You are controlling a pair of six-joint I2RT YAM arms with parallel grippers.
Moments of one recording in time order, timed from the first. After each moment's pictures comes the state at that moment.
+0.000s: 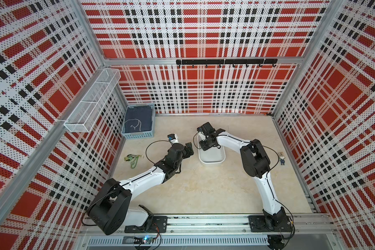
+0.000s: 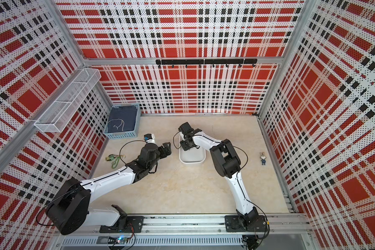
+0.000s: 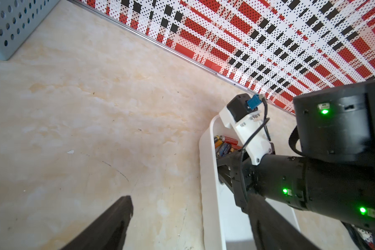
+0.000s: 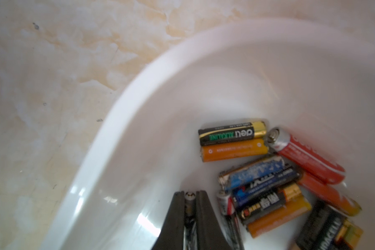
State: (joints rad) left arm -0.58 1.36 0.67 0.21 -0.32 -0.70; right arm 0.60 2.31 1.82 -0.60 0.01 0.03
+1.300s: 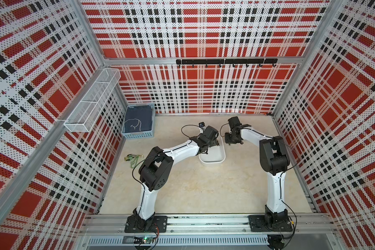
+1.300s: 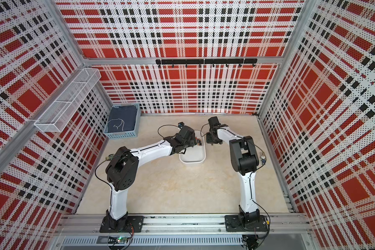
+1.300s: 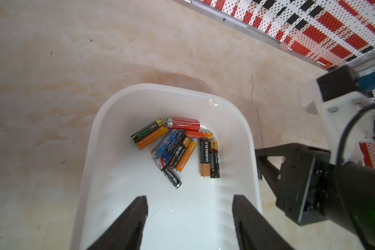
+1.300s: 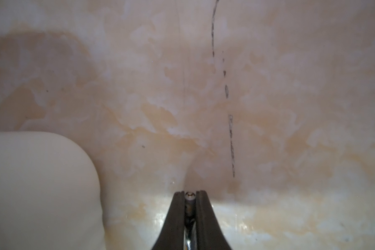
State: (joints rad) left arm -0.74 2.05 1.53 -0.27 -0.29 -0.80; right arm 0.27 2.18 1.64 -0.58 0.03 0.27
